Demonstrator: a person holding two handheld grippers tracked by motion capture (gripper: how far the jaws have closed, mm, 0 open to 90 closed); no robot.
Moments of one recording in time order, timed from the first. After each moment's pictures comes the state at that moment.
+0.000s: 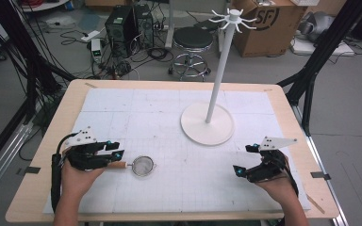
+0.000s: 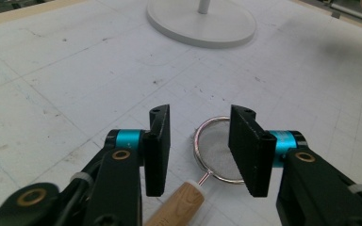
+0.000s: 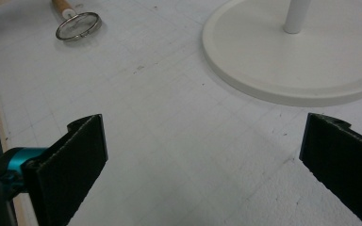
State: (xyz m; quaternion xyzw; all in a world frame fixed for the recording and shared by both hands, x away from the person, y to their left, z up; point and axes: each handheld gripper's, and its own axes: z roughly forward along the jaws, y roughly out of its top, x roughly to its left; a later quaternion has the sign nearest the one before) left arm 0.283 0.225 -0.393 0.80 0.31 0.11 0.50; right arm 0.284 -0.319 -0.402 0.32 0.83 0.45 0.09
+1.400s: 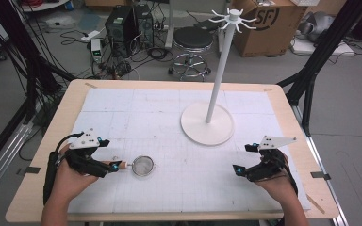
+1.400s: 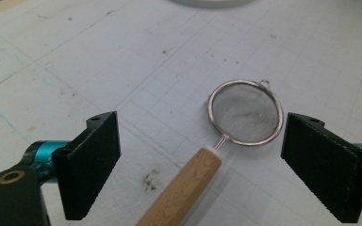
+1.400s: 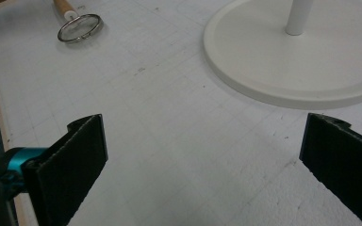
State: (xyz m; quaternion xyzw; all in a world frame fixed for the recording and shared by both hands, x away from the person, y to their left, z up) left arm 0.282 0.228 -0.389 0.85 0.29 0.14 0.42; right arm 0.287 -0.319 -0.401 0.31 0.83 0.45 0.09
